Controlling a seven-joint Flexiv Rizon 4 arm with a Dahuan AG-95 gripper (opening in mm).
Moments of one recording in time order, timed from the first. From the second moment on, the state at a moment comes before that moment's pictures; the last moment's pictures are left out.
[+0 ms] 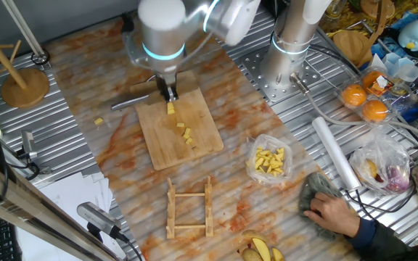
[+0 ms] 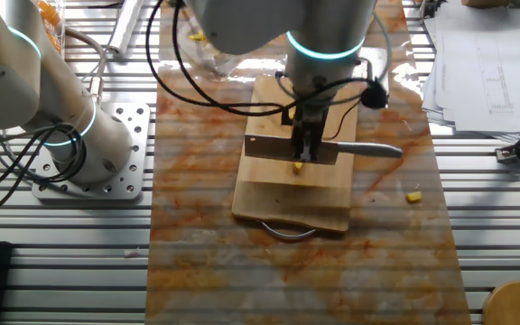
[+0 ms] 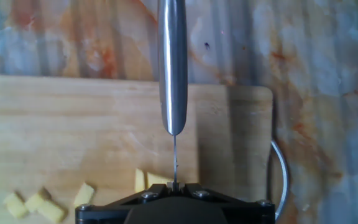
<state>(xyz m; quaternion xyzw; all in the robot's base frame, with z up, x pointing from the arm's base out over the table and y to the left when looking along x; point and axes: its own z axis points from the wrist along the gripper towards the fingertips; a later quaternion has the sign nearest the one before) 0.439 -0.046 0.078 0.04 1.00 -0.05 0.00</state>
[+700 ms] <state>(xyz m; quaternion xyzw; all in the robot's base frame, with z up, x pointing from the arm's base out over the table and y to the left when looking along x) 0.444 -0.033 0.070 0.08 1.00 0.01 0.02</state>
